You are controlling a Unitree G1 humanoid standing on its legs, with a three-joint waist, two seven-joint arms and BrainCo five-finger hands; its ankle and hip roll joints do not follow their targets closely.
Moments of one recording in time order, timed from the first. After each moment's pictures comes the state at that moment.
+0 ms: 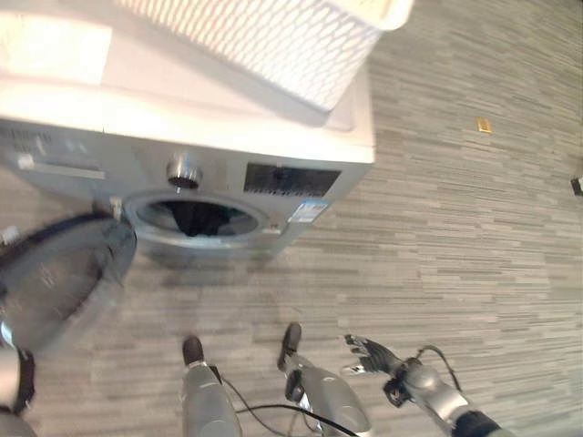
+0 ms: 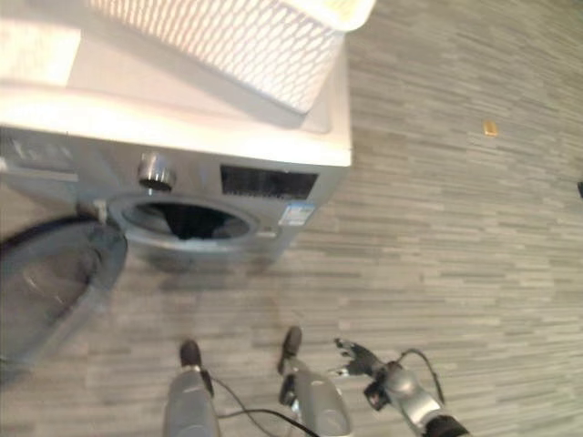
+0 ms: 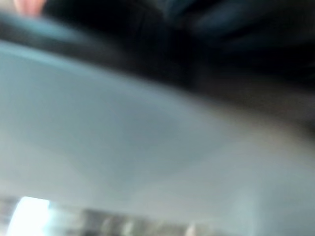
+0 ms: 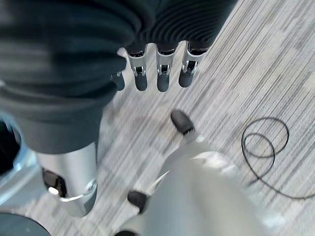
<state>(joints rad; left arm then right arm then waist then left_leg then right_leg) -0.39 0.87 0.06 1.41 0.14 0.07 -0.05 0.03 -0.55 0.48 0.61 0.12 0.02 0.24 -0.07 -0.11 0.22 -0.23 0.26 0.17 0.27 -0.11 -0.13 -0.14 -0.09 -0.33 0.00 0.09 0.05</state>
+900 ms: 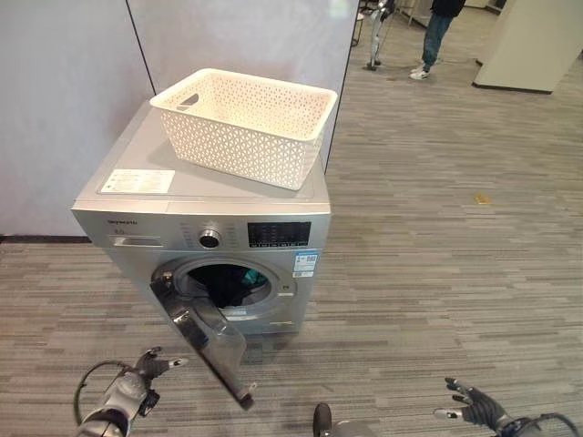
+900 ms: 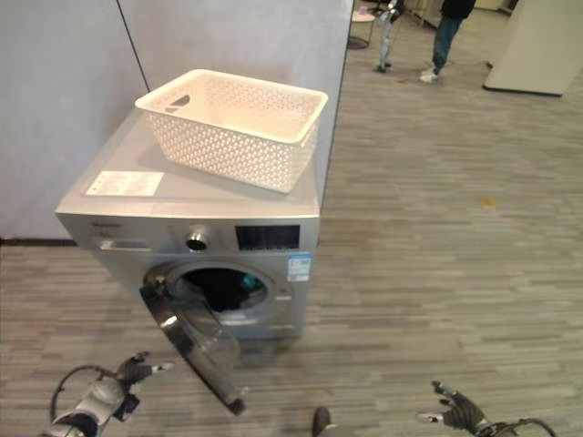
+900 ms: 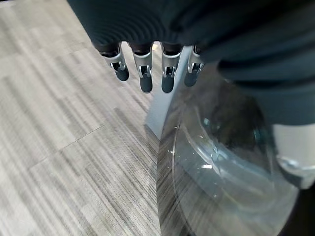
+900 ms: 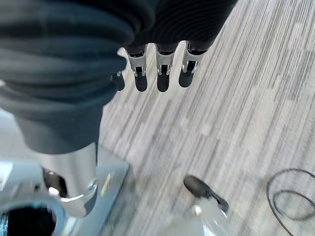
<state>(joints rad) -0.28 0.51 -0.29 1.20 0.16 -0.01 0.01 0.33 -0.67 0.15 0.48 0.10 -0.03 0.27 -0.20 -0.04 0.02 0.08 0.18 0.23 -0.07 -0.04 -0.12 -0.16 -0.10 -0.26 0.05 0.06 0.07</state>
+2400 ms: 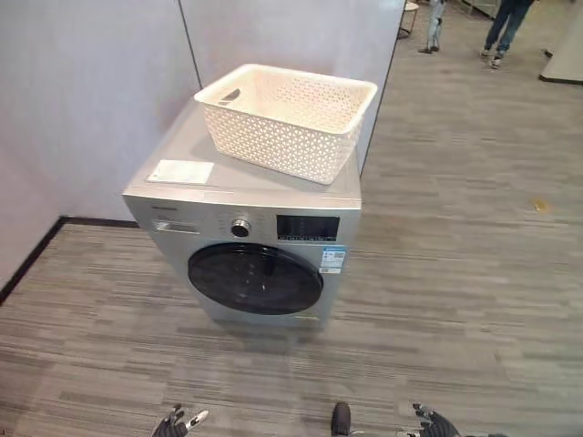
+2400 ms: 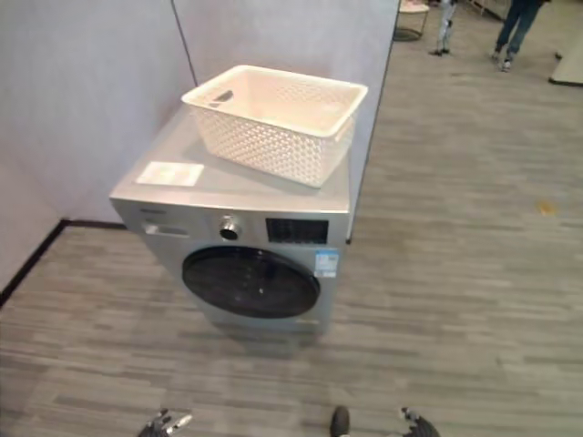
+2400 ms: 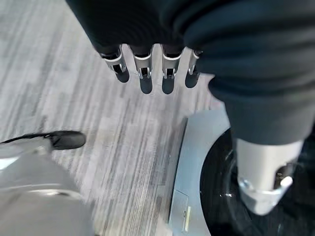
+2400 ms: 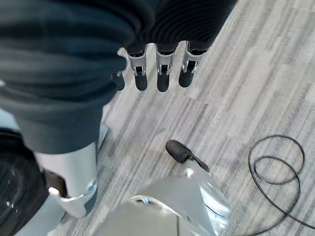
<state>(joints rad) 0.21 0.26 0.03 1.12 -0.36 -0.23 -0.09 0.20 -0.39 0.21 0.98 -0.03 -0.10 0.09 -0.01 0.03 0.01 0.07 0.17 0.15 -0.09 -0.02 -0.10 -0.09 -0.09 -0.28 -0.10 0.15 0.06</state>
